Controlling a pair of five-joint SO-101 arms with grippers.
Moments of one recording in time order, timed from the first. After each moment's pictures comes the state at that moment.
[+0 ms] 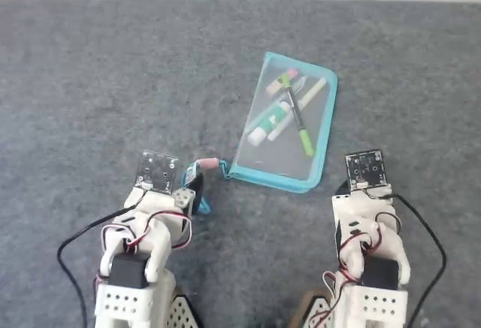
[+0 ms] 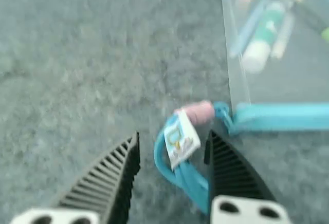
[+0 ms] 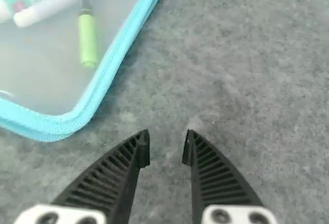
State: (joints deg) left arm 0.5 -103.2 97.0 61.9 -1.3; right arm 4.2 -103.0 95.3 56.5 16.0
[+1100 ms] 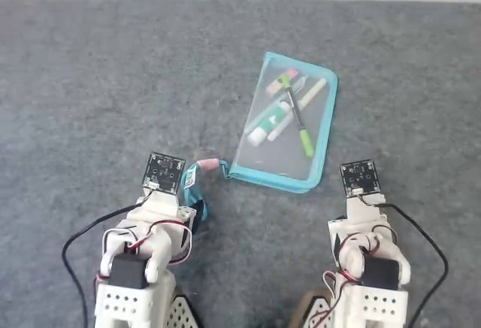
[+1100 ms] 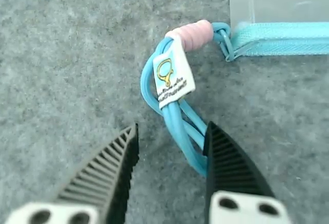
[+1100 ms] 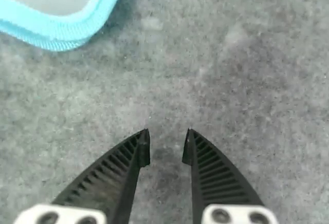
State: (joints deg) left arm 0.9 -103.2 97.0 72.0 -1.3; right arm 4.3 -102.7 95.3 74.7 16.0
